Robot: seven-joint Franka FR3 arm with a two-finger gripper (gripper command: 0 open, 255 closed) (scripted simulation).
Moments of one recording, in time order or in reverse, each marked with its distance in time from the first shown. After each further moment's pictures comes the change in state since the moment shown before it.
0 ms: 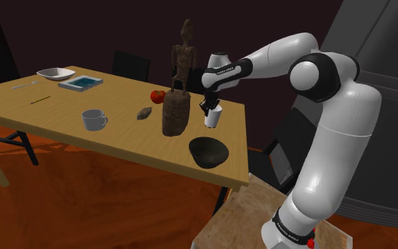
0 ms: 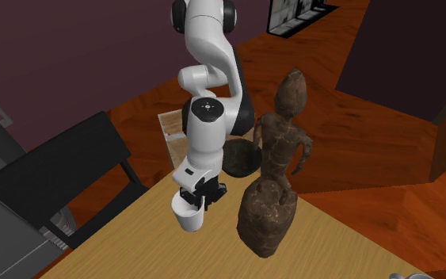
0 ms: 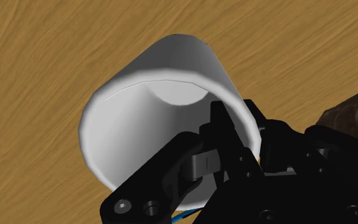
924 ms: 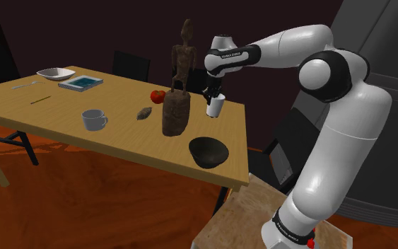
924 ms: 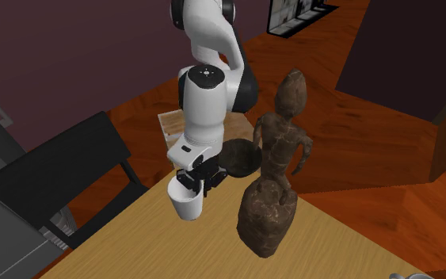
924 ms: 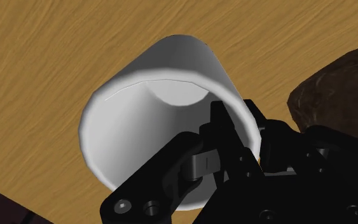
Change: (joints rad) arm 0.005 -0.063 0.000 0.112 -0.008 -0.174 -0.004
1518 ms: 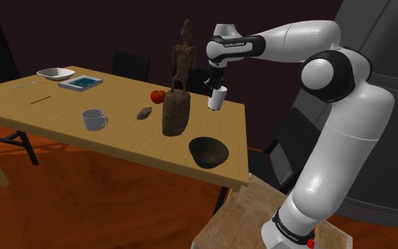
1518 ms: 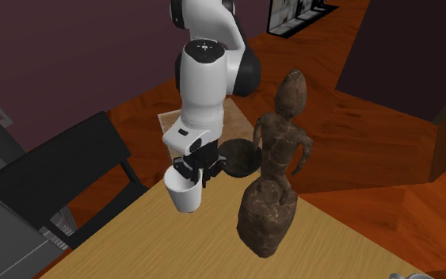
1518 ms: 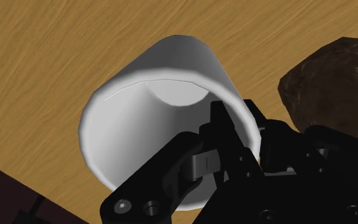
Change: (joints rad) arm 0.000 -0.016 0.000 0.100 0.000 -0.115 -0.009
